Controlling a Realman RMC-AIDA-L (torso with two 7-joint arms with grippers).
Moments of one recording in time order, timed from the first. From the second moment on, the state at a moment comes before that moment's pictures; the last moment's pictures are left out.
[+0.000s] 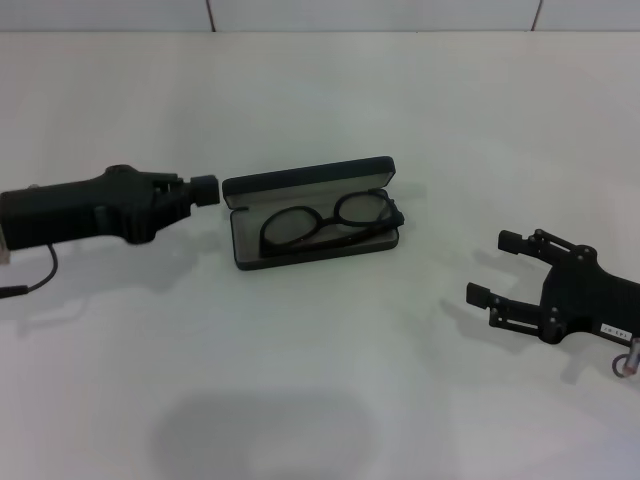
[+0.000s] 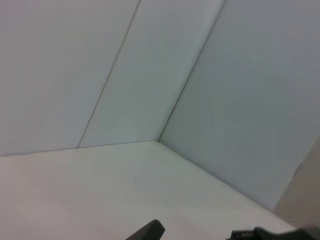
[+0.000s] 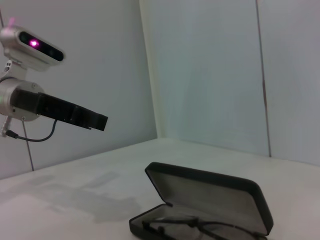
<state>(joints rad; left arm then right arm) -0.43 -1.97 0.65 0.61 1.87 1.72 -1.54 0.47 2.03 -1.00 -0.21 -1.47 -1.40 0.80</state>
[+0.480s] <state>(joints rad) -0.51 -2.01 0.66 0.62 2.07 1.59 -1.75 0.46 2.03 -1.01 -0.22 -1.45 -1.42 0.77</state>
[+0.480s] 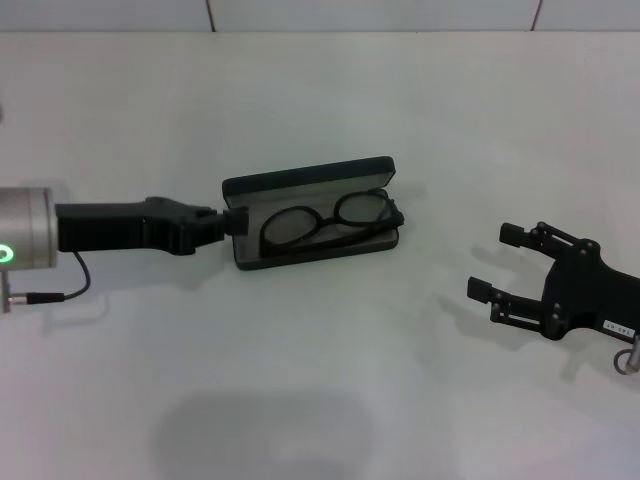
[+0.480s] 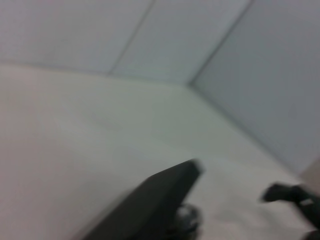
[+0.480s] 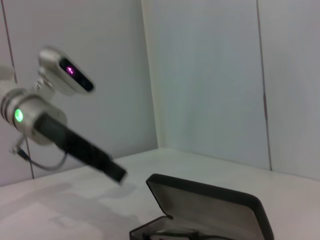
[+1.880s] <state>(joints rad) -0.57 -2.05 0.67 0.60 2.10 1.24 -1.69 0.47 2.03 -1.01 -0.21 -1.45 -1.44 0.77</state>
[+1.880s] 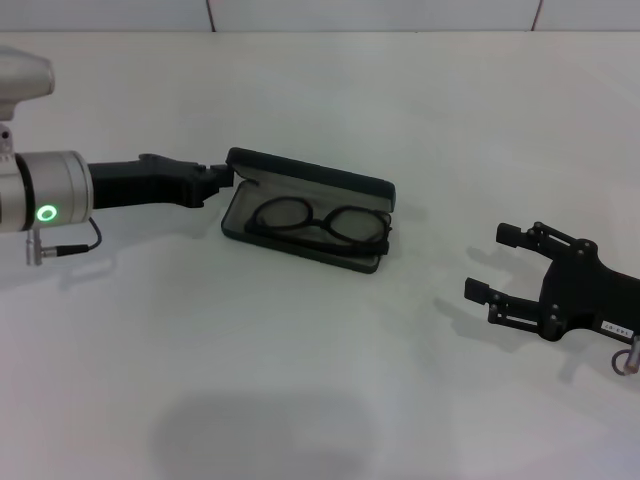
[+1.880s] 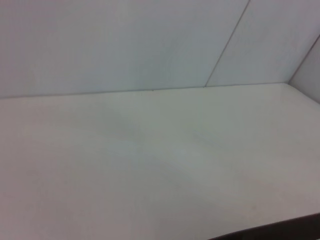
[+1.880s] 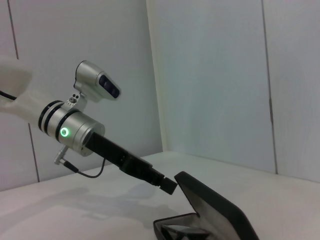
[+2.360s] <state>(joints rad) -0.55 -2.04 0.66 0.63 2.08 1.31 -1.69 0.46 2.03 -1.01 -0.21 -1.45 -1.44 0.77</state>
